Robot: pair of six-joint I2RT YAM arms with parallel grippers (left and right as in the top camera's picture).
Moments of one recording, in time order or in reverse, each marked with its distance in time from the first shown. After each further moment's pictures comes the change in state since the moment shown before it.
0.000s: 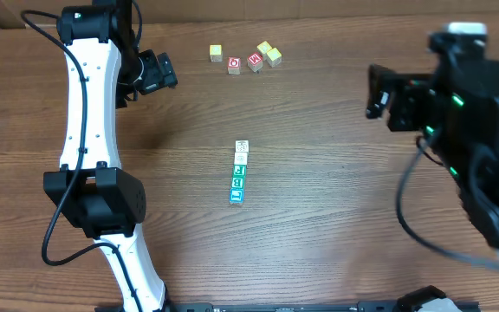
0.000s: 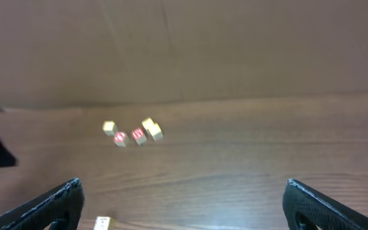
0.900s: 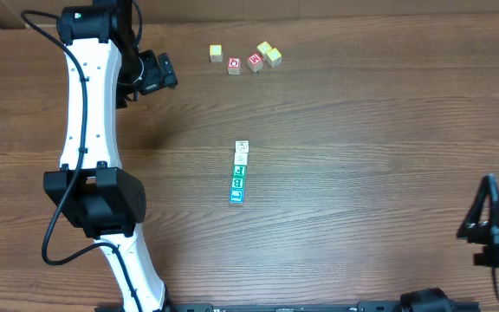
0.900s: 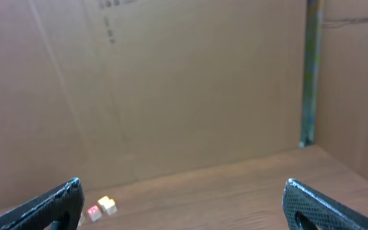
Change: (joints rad) left arm 0.000 0.000 0.000 0.000 0.000 0.000; right arm -0.196 -0.866 -0.571 0.214 0.064 -0.101
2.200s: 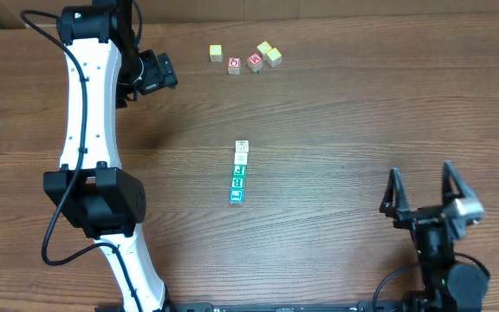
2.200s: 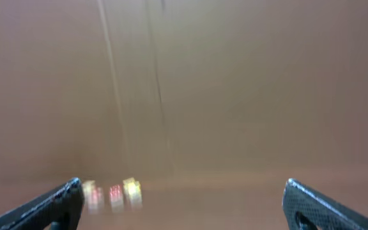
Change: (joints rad) left arm 0.000 0.000 0.000 0.000 0.000 0.000; right arm -0.139 -0.294 -1.041 0.929 -0.354 0.000
